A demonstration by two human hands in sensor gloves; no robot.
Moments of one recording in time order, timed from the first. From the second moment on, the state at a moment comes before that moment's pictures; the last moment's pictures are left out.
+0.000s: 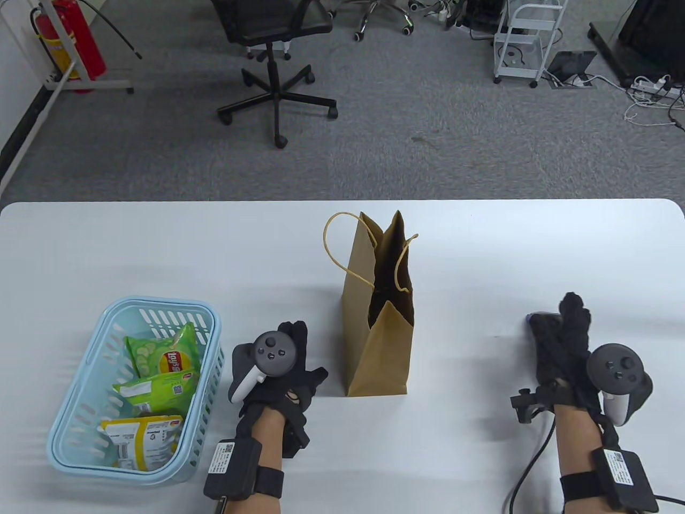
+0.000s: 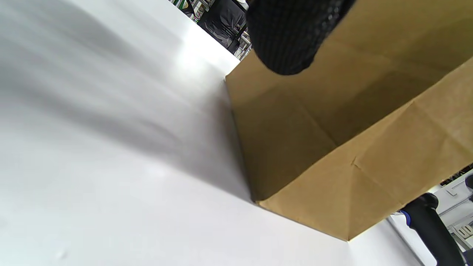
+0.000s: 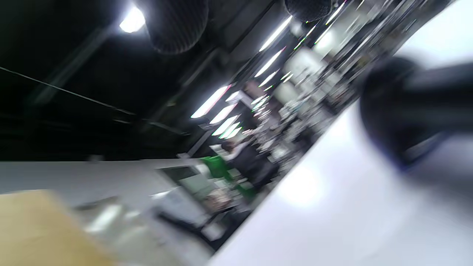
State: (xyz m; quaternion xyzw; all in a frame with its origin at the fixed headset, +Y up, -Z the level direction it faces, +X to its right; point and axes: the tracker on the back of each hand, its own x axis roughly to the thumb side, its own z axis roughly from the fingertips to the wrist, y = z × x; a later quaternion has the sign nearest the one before) left_hand -0.155 -0.750 -0.322 -0.15 -0.13 0.32 0.93; right_hand 0.345 -0.714 -0.289 -0.12 -0.20 0.89 0.40
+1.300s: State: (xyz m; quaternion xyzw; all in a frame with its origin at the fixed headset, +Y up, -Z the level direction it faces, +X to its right) left_hand -0.151 -0.755 -0.324 -0.16 -0.14 0.30 0.93; right_hand 0.342 -0.747 -0.319 -0.22 -0.01 0.91 0.35
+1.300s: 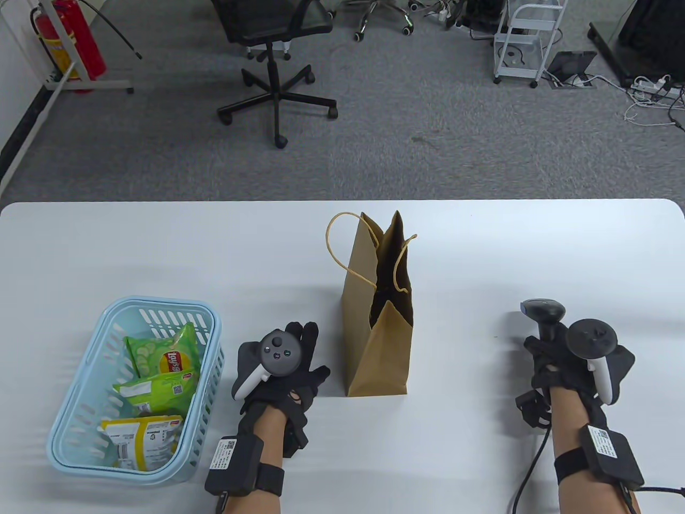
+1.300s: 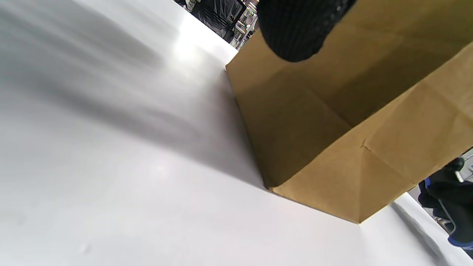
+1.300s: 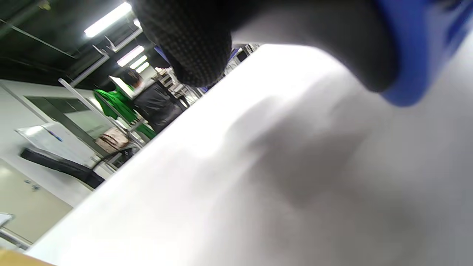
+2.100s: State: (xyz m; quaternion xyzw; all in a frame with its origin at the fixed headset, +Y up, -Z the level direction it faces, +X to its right) left_hand -0.146 -0.753 -0.323 -0.16 -0.12 0.28 0.94; right_hand 0.268 -0.704 -0.290 0.00 -0.10 0.93 0.36
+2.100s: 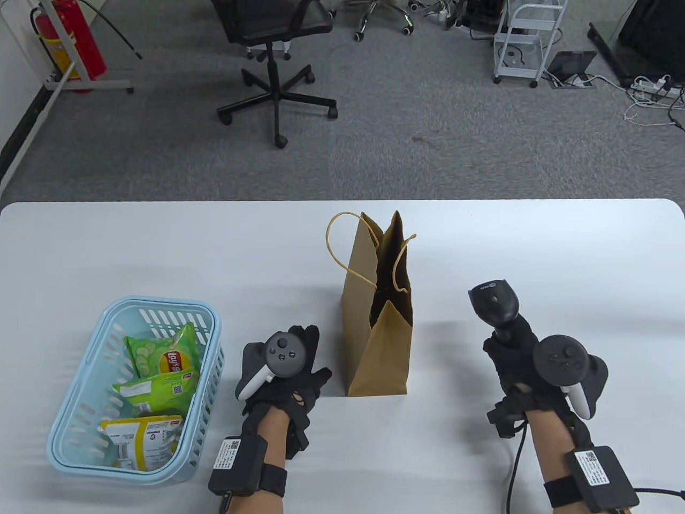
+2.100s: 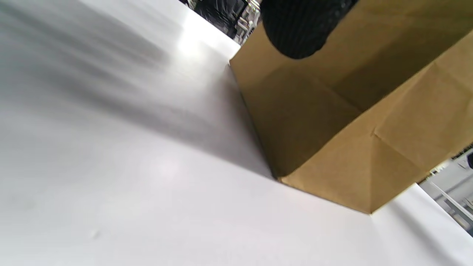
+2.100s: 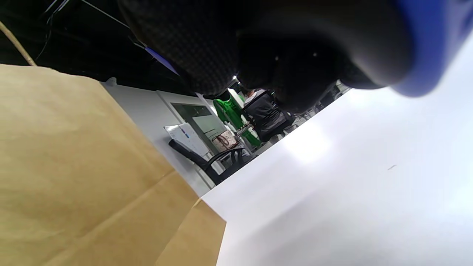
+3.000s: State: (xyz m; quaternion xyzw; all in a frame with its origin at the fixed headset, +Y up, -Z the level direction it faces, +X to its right) left_hand -0.246 -0.548 -0.286 -0.01 0.04 0.21 0.98; right_hand 0.269 -0.704 -0.288 0.02 -0.10 0.94 0.34
